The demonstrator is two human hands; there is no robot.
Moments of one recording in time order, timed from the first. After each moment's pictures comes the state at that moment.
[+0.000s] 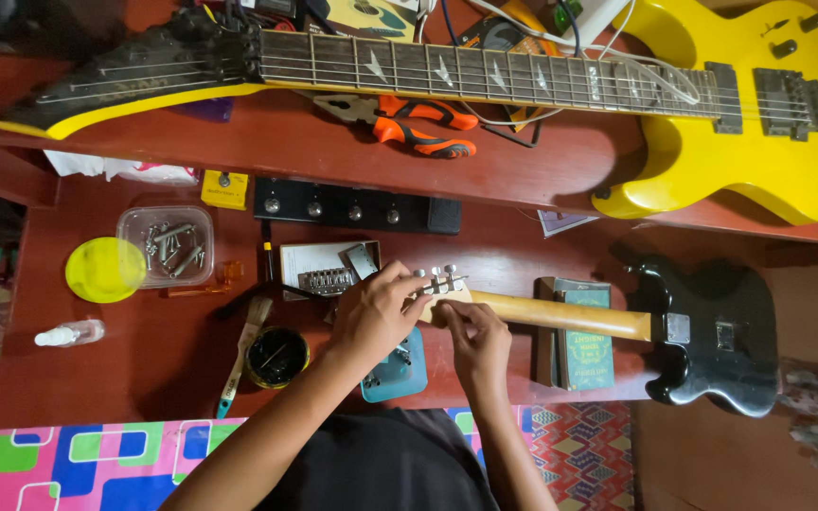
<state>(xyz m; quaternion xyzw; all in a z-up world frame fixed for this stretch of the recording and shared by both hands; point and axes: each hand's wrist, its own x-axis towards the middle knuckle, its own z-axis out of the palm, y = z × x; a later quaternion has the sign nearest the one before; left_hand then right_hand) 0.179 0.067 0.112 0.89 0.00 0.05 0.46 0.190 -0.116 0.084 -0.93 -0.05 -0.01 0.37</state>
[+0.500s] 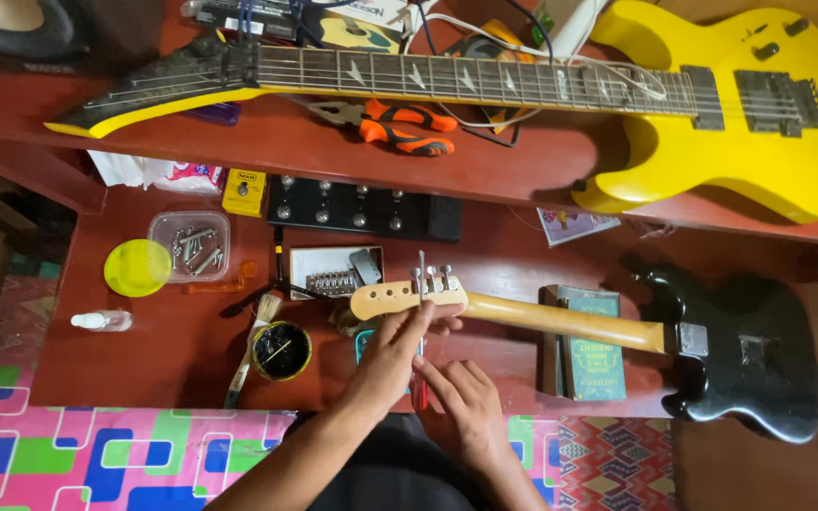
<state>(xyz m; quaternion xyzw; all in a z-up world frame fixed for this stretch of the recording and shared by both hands) 0.137 0.006 0.162 0.55 0.18 -0.04 0.81 0.132 -0.155 0.131 -0.80 -0.47 -0.10 0.34</state>
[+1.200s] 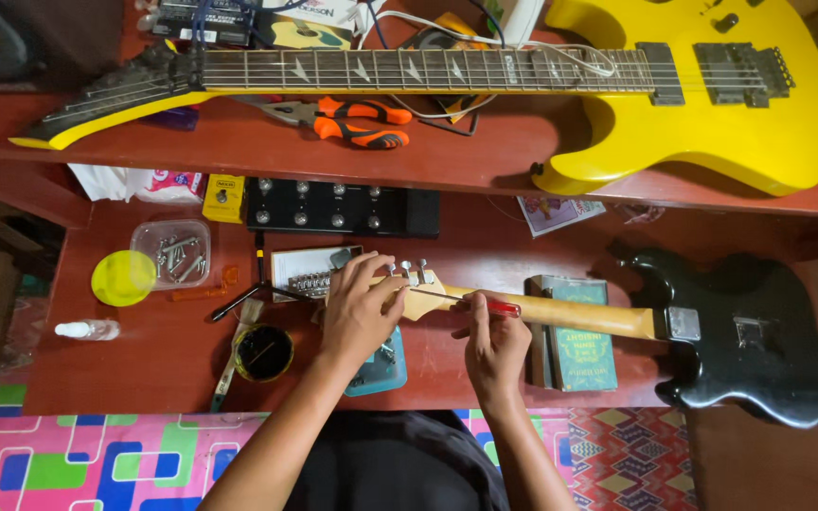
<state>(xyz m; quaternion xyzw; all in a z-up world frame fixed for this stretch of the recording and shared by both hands) 0.173 0.021 0.068 0.92 -0.01 0.28 0.27 0.191 -0.163 0.130 -0.82 -0.09 -0.12 0.56</state>
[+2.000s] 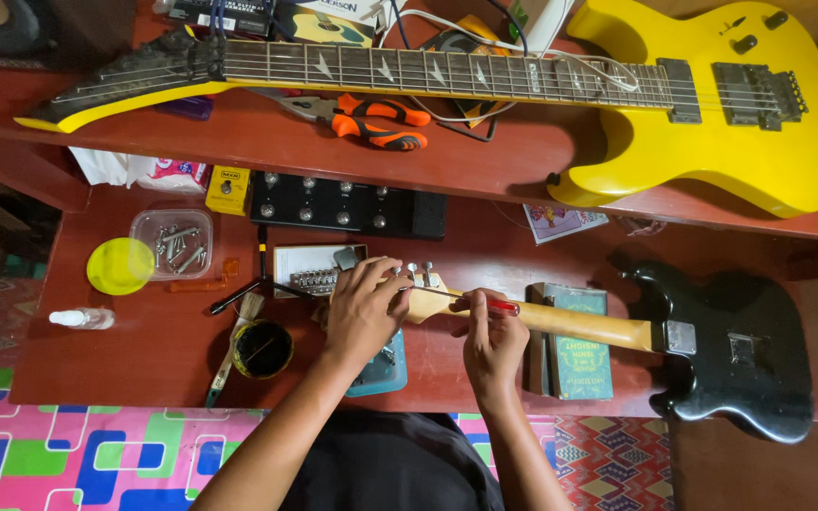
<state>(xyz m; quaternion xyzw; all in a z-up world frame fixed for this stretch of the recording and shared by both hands) 0.177 0.019 0.056 0.92 0.01 0.32 0.24 0.199 -0.155 0.121 -0.82 -0.07 -0.09 0.57</state>
